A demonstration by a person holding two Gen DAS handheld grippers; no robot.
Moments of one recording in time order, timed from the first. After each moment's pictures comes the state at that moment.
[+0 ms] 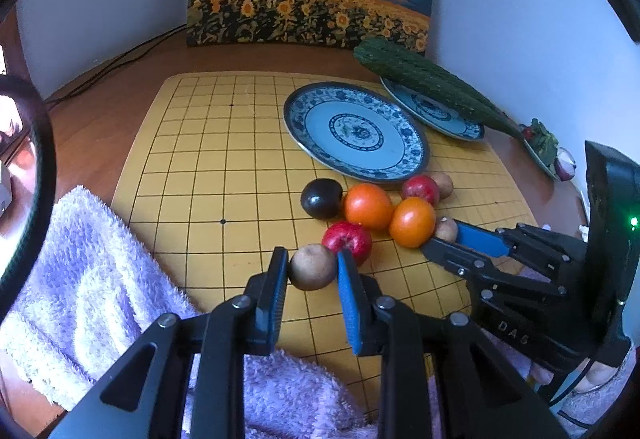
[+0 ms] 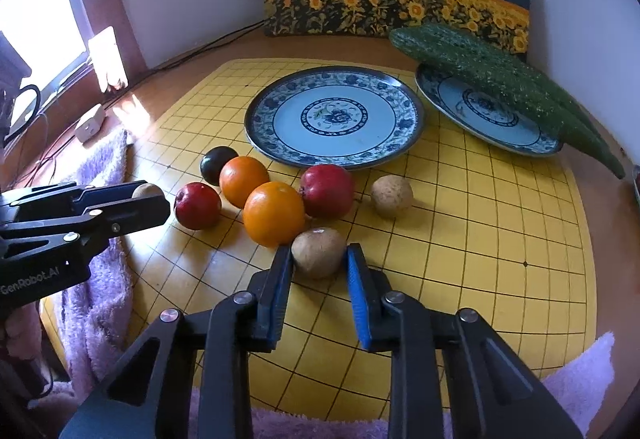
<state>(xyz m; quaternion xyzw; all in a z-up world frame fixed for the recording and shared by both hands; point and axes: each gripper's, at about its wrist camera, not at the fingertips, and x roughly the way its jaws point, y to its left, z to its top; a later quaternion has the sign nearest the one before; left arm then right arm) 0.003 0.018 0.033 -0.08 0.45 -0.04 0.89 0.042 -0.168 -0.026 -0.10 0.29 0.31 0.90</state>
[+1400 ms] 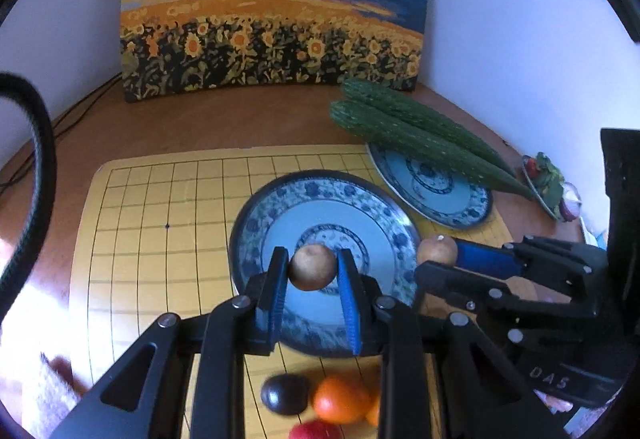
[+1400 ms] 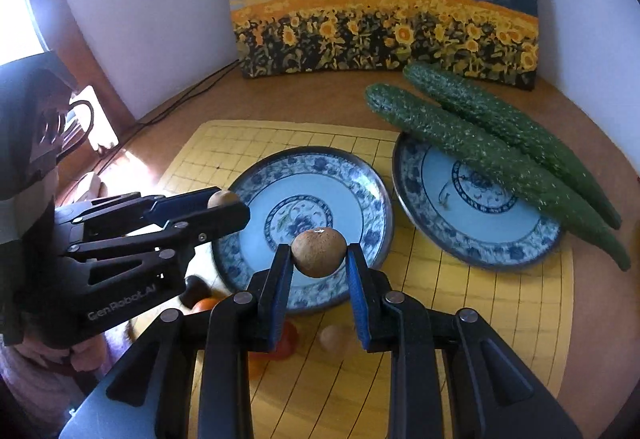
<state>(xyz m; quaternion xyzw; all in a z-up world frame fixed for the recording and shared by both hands) 0.133 -0.002 0.049 -0.07 0.45 -0.07 0.89 0.127 -0.162 0.043 -0.06 0.32 0.33 0.89</state>
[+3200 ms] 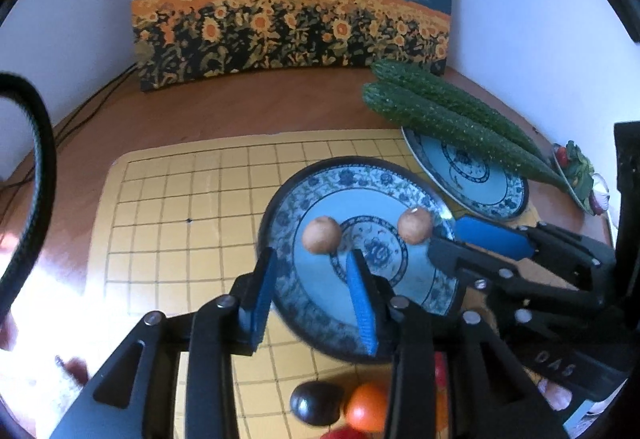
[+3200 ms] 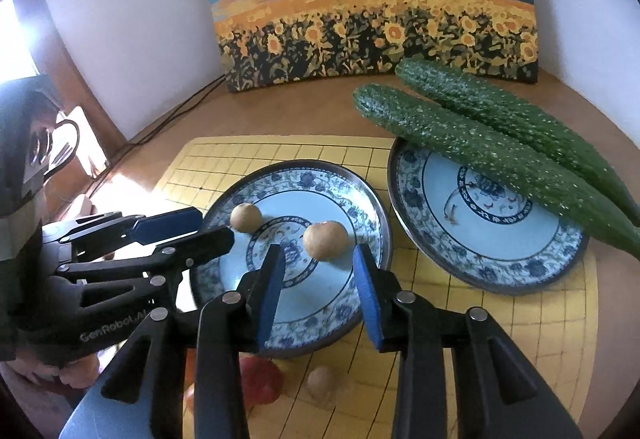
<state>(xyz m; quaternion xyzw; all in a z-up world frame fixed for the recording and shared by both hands) 0.138 0.003 0.035 -0.04 0.48 -0.02 0.88 0.146 -0.163 0.032 -0.02 0.31 0.33 0.89</state>
